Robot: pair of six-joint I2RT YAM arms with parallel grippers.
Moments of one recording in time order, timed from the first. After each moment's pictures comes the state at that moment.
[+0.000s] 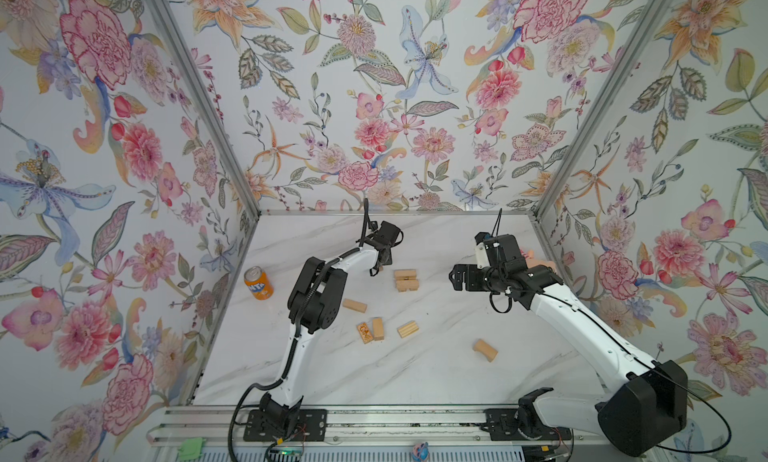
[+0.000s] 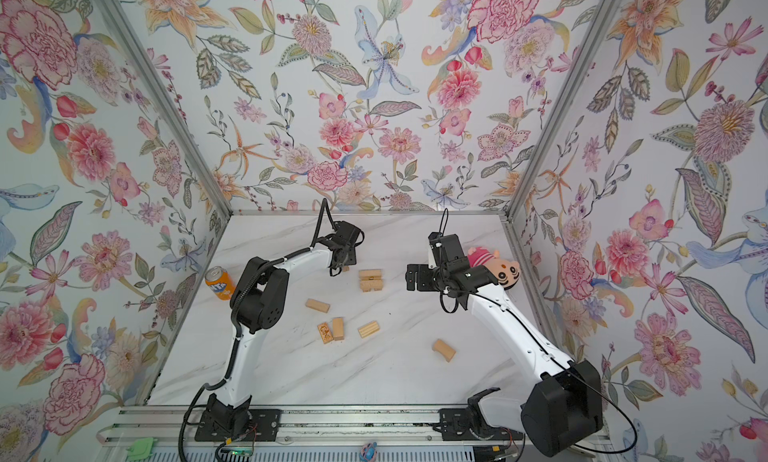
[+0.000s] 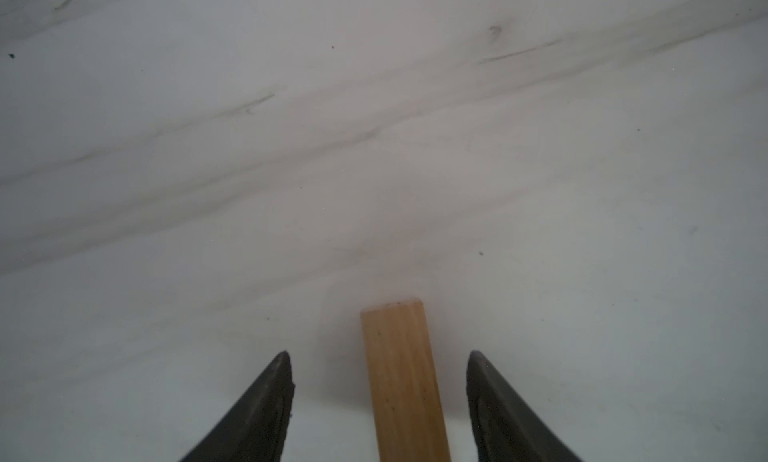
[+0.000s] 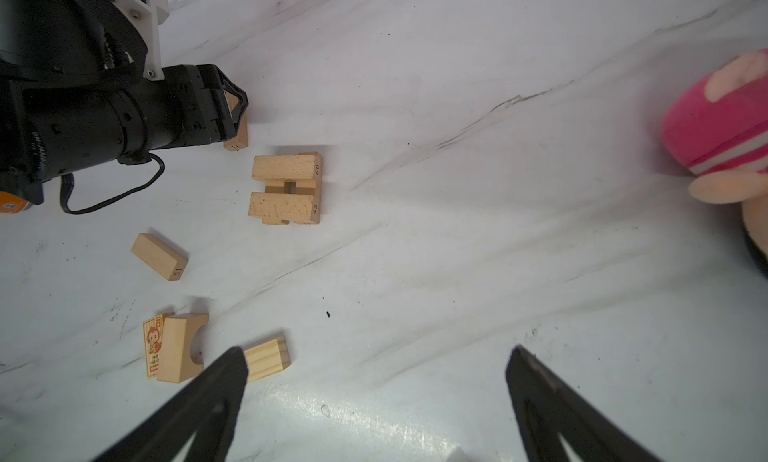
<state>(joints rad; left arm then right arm) -0.53 2.32 1.78 -0.51 -0.41 -0.54 0.40 1.29 1.09 -0.67 -0.04 0.32</state>
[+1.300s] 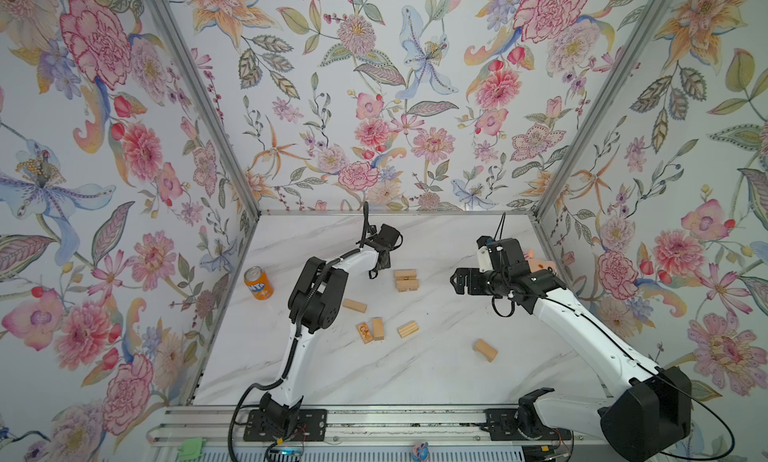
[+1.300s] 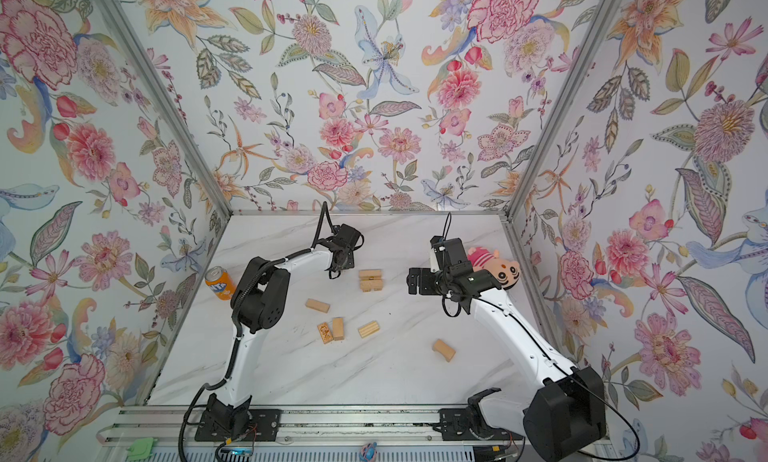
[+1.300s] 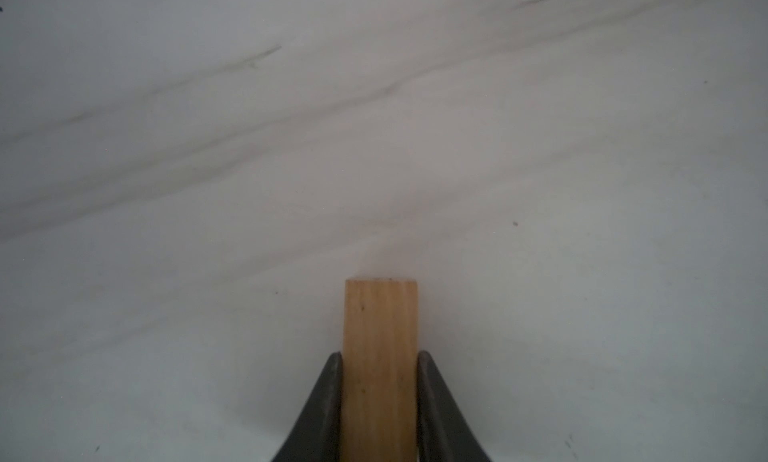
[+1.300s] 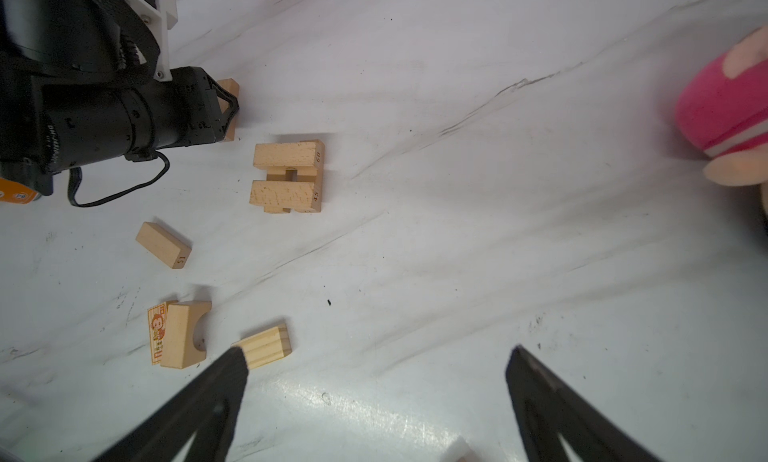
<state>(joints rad) -0.53 2.32 1.76 -0.54 -0.41 -0.56 0.39 1.25 1.05 -0.66 -0.07 0.31</state>
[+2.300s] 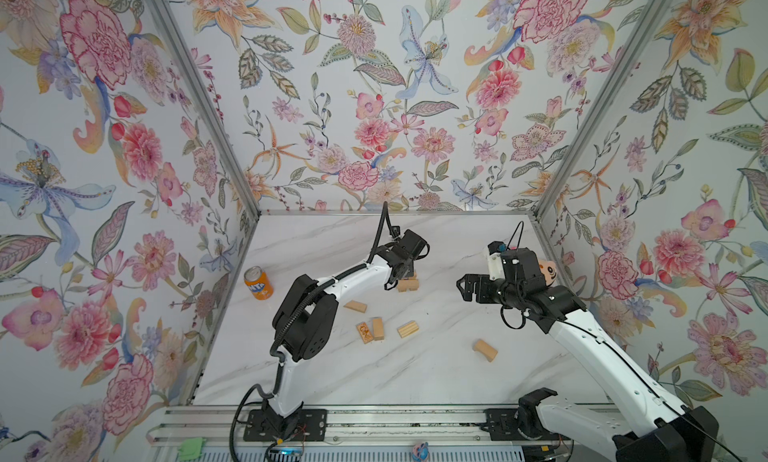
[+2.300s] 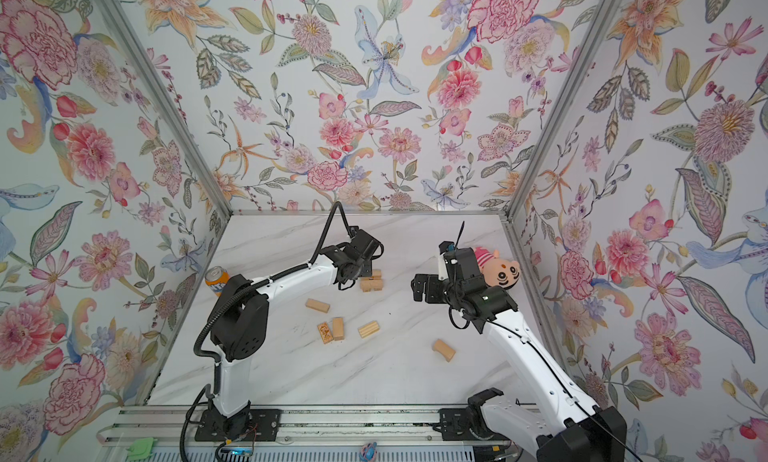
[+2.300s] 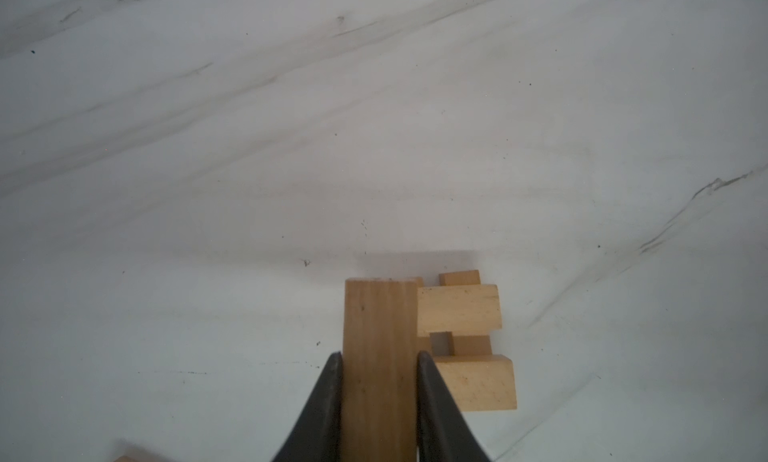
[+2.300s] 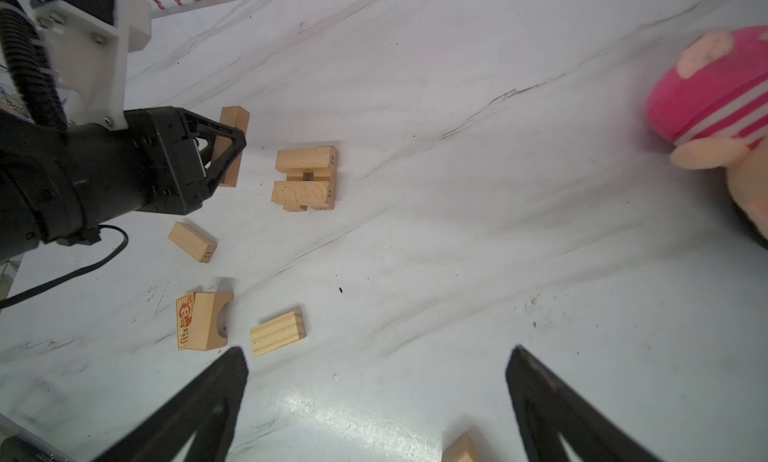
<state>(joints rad) -0.75 2.03 1.62 -0.60 -0.42 -0.65 0.39 1.07 0.97 -0.67 -0.08 0.34</state>
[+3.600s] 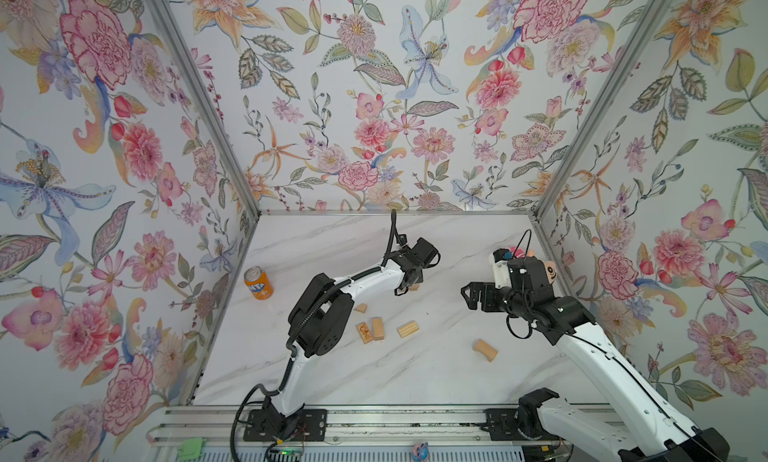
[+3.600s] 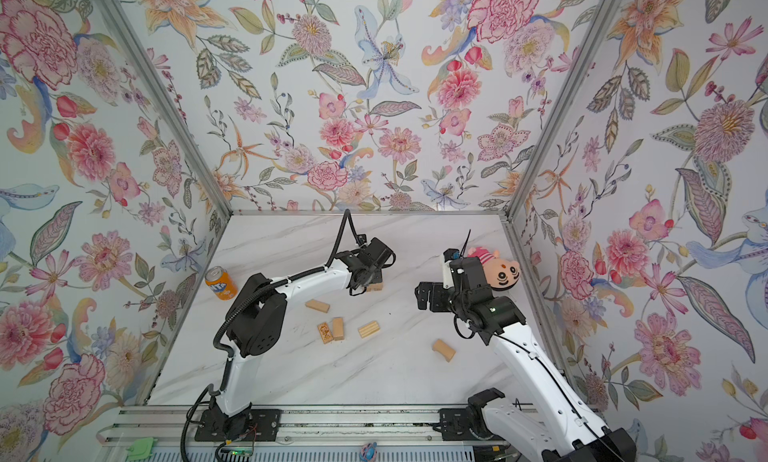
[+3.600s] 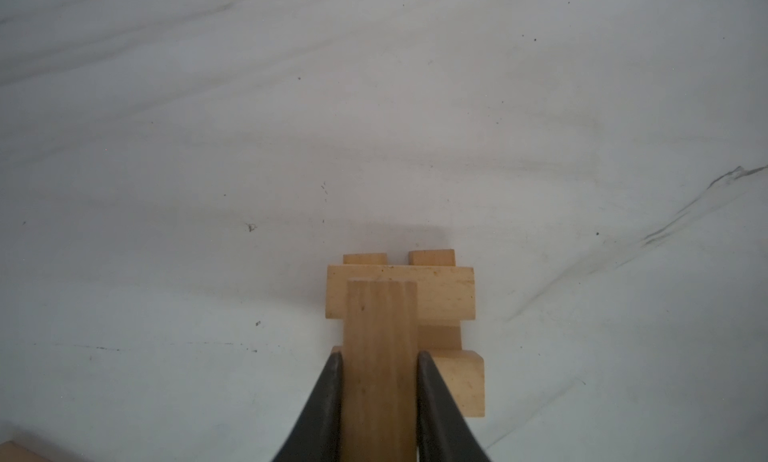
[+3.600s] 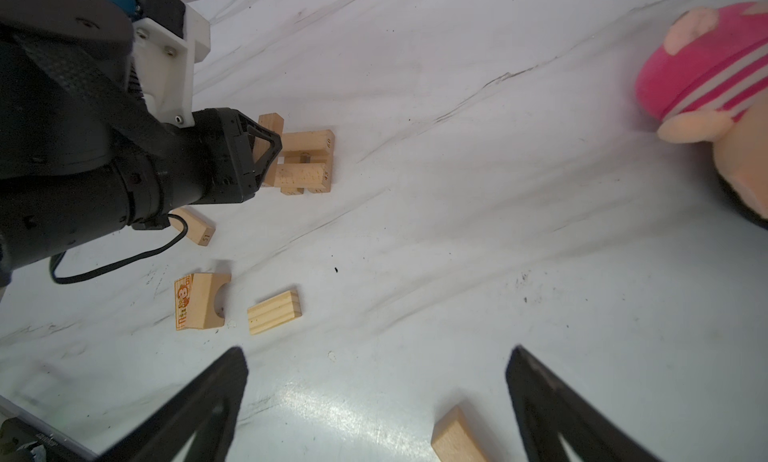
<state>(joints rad) -0.80 2.14 1.69 -0.63 -0.43 -0.78 0.38 0.99 0.91 -0.70 -0.09 0.33</state>
